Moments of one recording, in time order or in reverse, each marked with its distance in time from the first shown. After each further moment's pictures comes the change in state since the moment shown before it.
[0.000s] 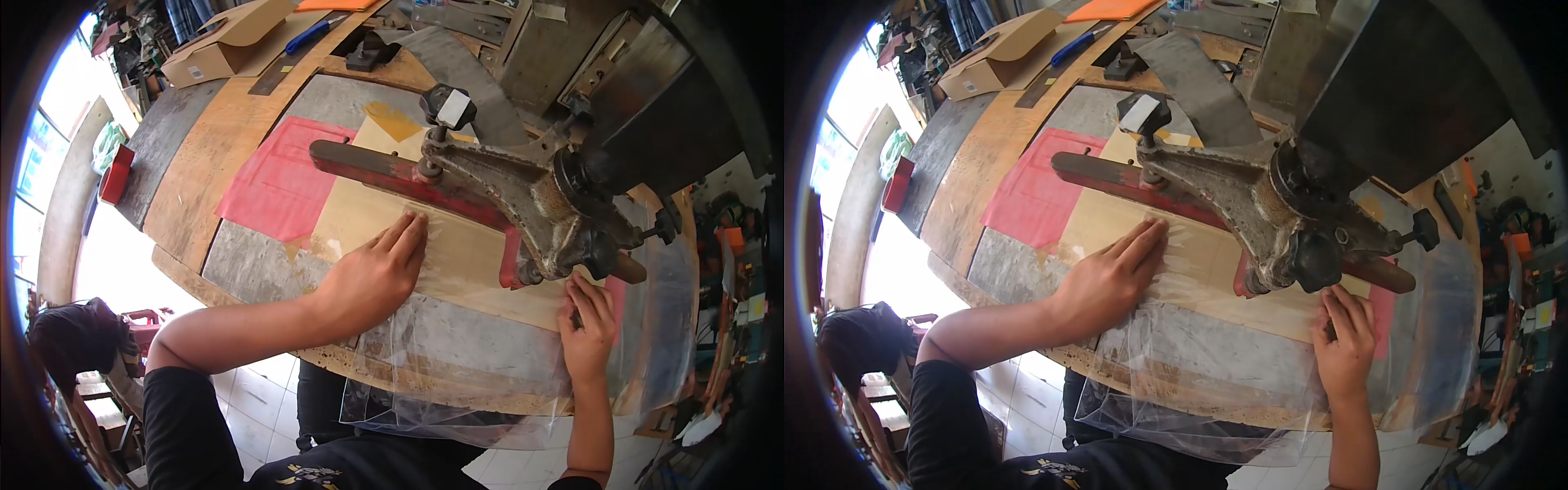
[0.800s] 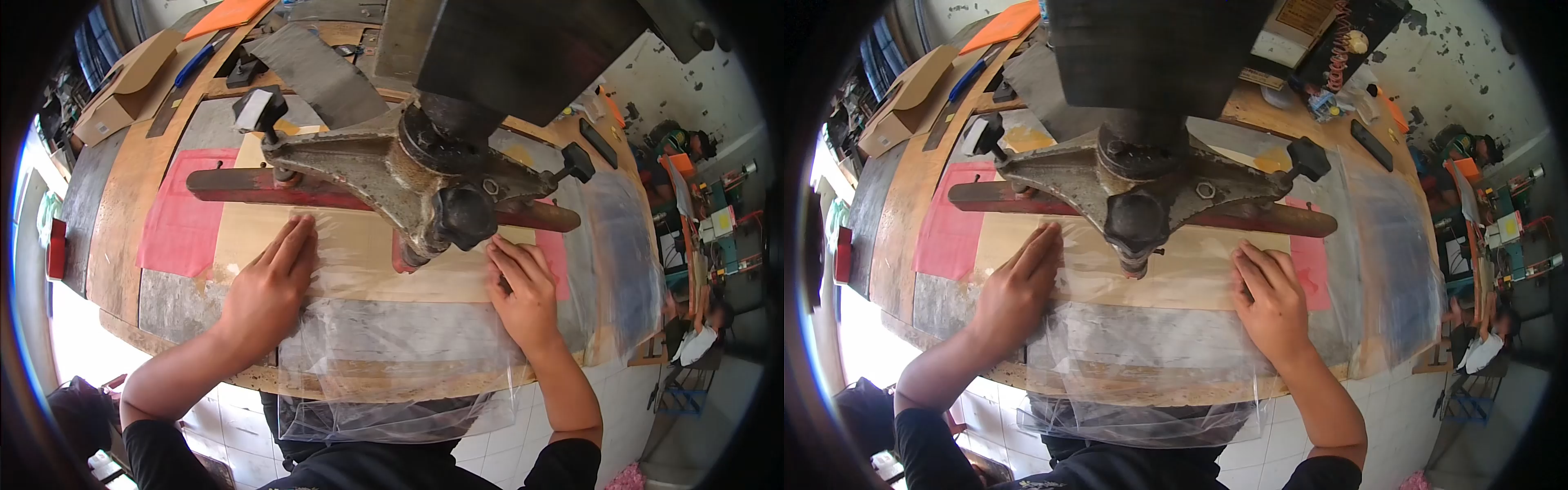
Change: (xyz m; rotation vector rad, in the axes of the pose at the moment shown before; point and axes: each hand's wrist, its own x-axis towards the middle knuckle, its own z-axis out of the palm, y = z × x) left_hand 0.002 -0.002 -0.001 -0.126 -0.006 -0.012; right_hand 0.000 0.005 -0.002 -0.026 0.003 -0.050
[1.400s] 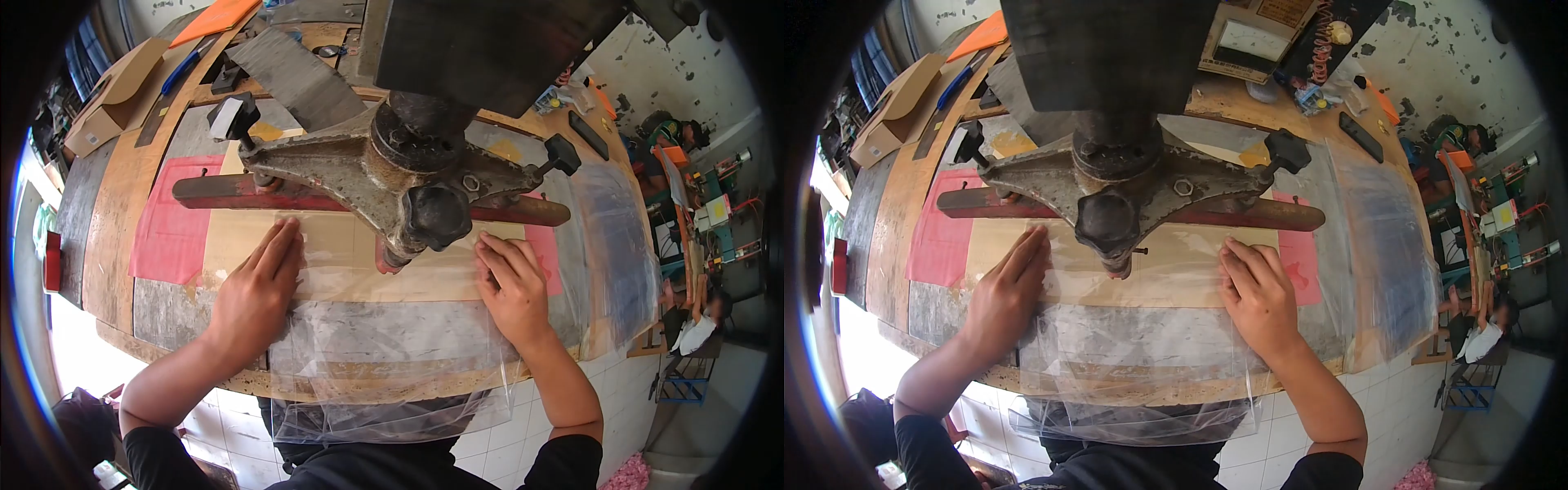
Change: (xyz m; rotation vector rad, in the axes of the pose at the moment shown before) left_hand 0.005 0.005 -0.004 -0.008 0.045 -0.036; right_hand 0.001 0.001 0.001 0.002 0.026 -0.026
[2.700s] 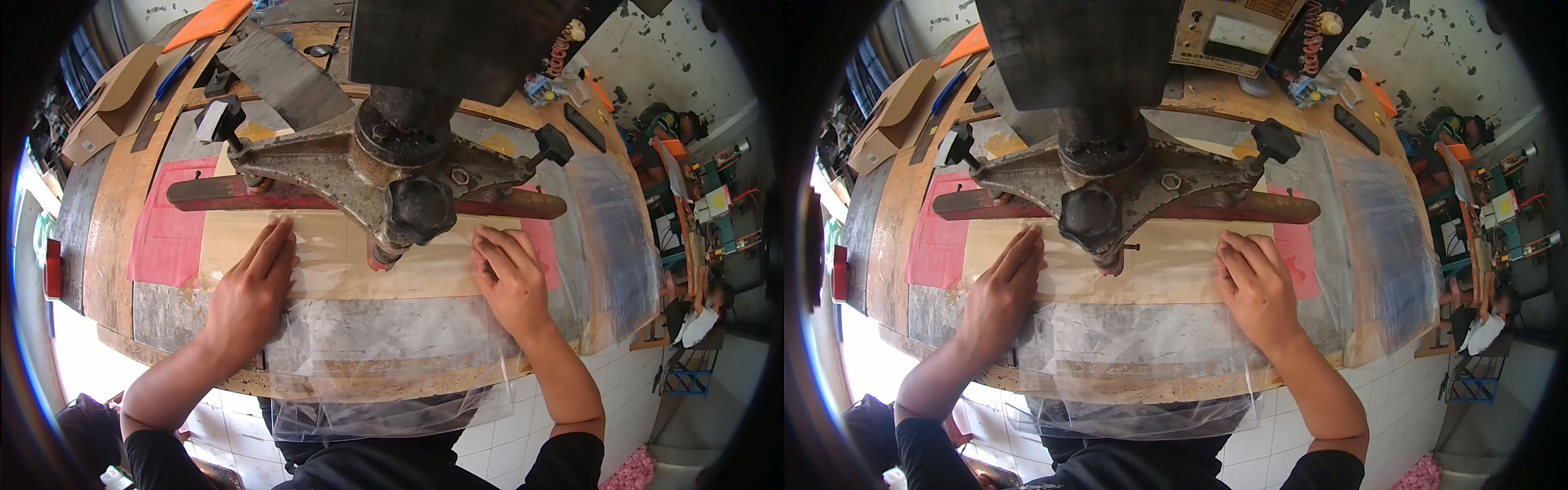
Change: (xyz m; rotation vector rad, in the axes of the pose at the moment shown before) left_hand 0.002 0.003 -0.003 -0.060 0.005 -0.038; right_hand 0.003 0.002 -0.002 -0.024 0.000 0.025
